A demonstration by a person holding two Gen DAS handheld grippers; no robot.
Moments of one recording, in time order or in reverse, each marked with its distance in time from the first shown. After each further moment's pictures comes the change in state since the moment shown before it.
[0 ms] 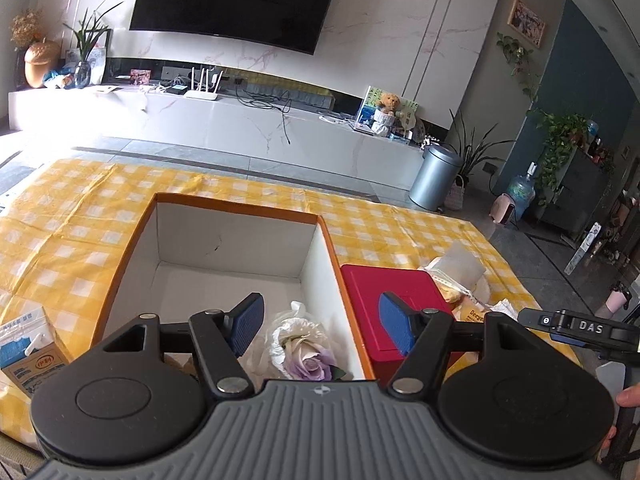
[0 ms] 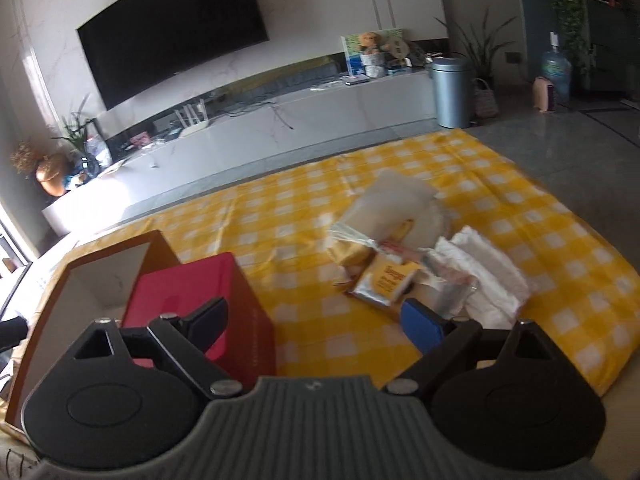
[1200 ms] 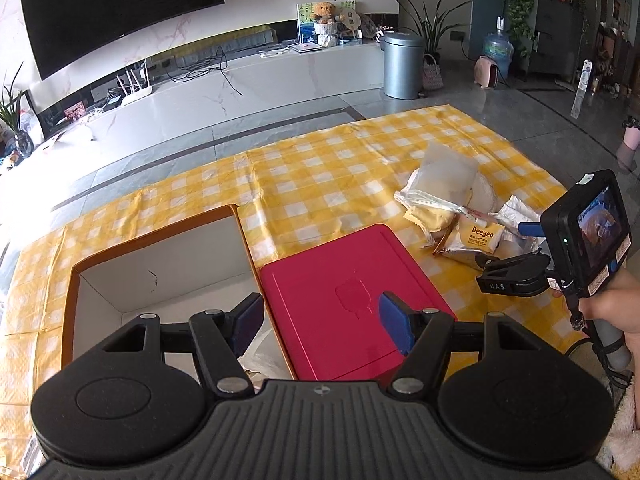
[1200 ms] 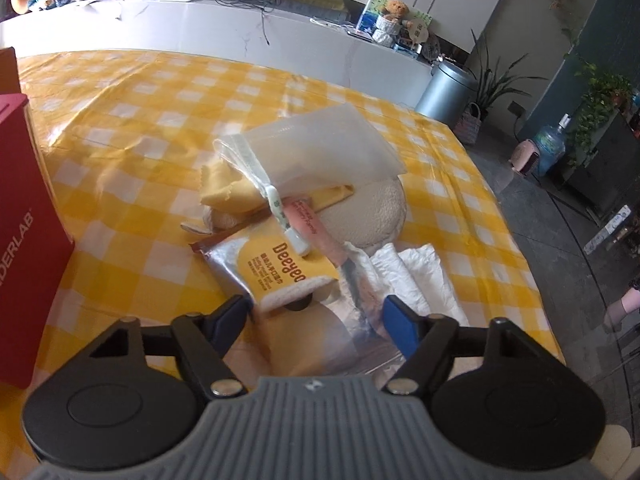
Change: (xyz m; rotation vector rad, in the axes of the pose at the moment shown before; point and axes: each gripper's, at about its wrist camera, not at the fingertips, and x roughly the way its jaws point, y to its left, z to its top) left arm 0.078 -0.097 0.015 0.390 0.259 0.070; right arm 0.146 -0.025 -0.002 -0.483 0.157 -0.239
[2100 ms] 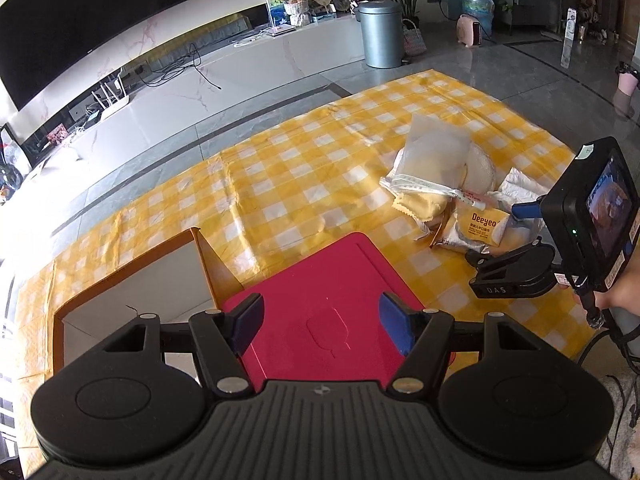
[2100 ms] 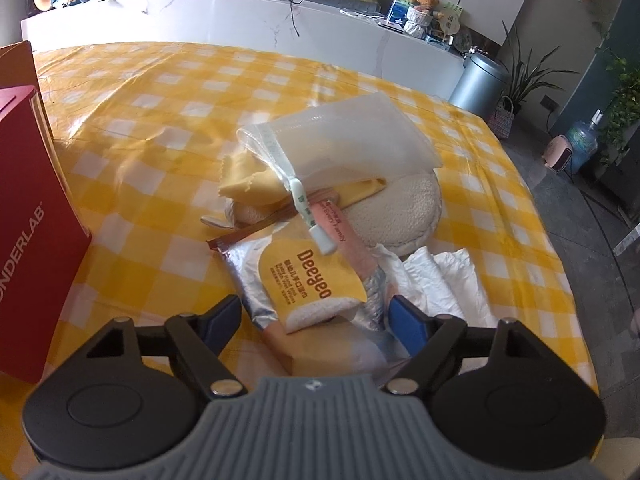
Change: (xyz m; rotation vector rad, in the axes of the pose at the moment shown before) left arm 0.037 -0.032 0.025 0.132 0.075 0.025; right arm 0.017 0.001 0.005 -0.010 0.036 0.094
